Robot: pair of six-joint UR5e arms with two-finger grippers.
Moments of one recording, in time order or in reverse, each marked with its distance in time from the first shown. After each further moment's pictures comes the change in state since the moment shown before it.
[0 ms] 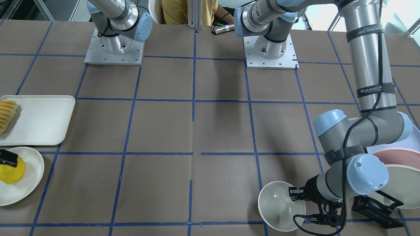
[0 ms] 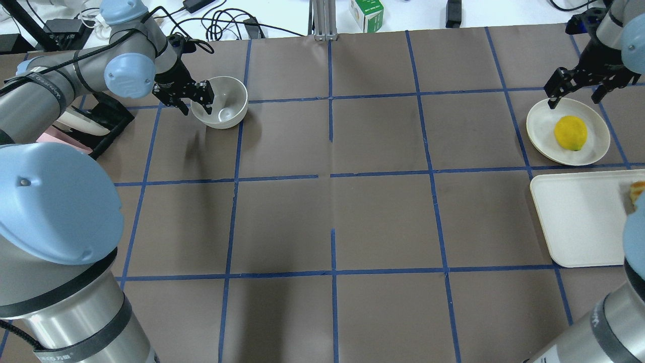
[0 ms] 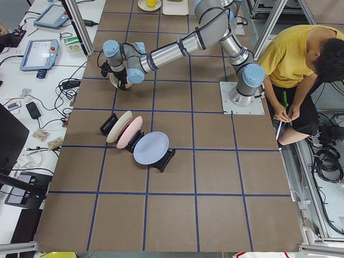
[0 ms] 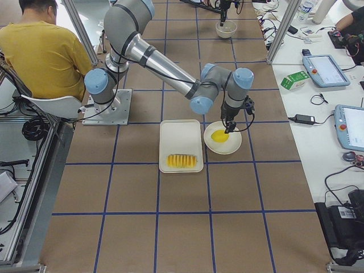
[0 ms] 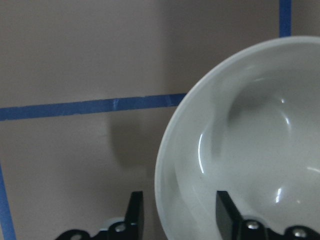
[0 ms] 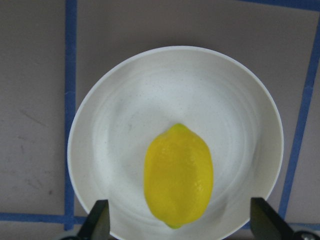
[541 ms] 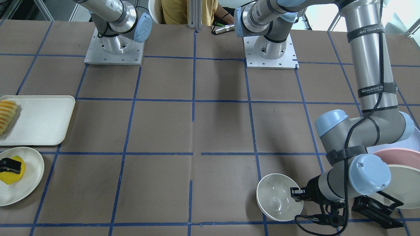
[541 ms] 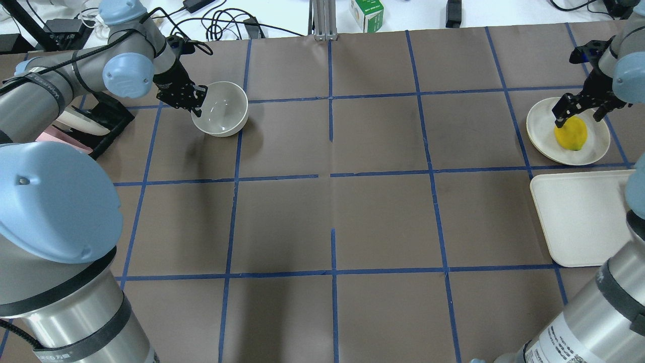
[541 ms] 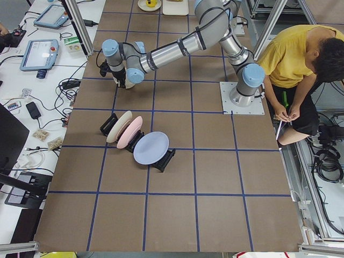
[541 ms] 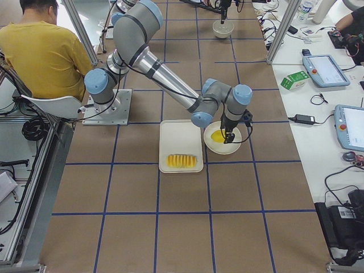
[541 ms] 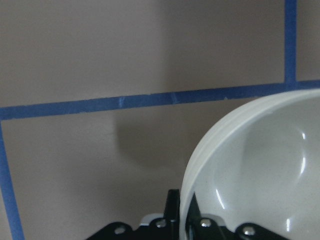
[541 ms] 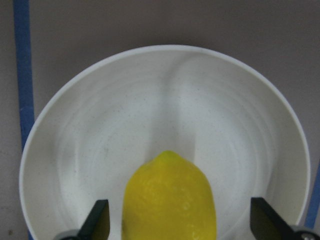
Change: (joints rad) left arm 0.004 0.012 0.017 -0.013 0.000 -0.002; right arm -0.012 0.074 0.011 -0.070 0.008 0.002
